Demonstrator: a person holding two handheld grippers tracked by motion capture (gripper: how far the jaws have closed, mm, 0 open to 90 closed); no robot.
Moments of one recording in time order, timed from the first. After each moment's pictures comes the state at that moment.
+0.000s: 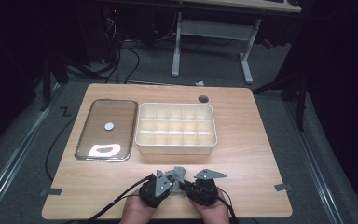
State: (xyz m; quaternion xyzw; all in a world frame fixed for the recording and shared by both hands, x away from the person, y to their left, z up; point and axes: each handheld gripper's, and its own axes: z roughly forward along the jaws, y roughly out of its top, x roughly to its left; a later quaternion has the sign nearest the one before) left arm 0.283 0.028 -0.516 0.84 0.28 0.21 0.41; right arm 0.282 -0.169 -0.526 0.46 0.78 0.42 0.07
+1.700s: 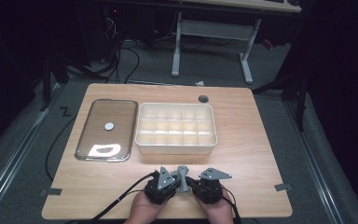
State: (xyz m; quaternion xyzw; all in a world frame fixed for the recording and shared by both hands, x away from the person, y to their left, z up) left arm 0.297 0.018 -0.531 0.84 0.30 0.13 0.44; right arm 0.283 -0.181 -0.526 0.45 0.77 0.43 0.12
